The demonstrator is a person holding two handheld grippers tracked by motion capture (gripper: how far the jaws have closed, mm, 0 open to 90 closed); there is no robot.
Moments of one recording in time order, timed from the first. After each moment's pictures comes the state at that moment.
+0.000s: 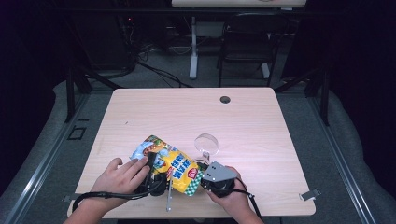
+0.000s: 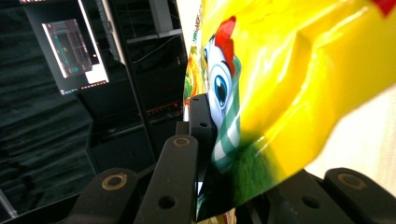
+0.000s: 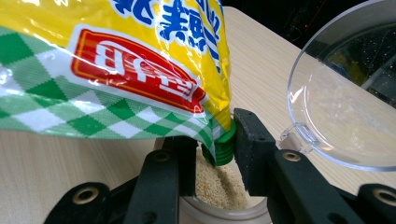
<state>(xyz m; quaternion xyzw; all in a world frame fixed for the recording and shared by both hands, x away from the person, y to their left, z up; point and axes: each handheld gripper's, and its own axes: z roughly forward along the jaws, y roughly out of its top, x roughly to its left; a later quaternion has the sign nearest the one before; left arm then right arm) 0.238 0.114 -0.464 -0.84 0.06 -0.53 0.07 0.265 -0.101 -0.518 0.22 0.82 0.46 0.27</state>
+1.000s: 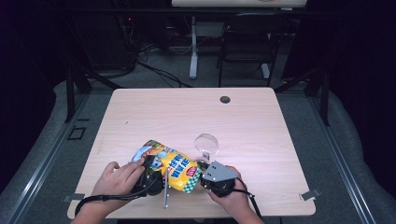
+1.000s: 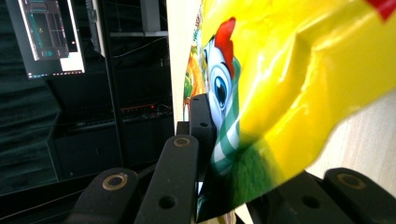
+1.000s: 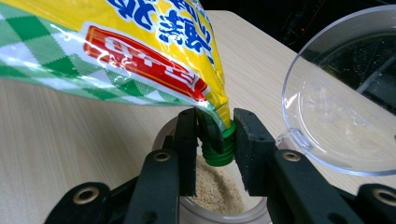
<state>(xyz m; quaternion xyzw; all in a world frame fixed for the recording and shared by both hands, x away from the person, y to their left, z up) 0.243 0.125 -0.474 -0.86 0.01 -0.51 0.01 0.265 -0.101 -0.515 0.22 0.81 0.46 0.27</state>
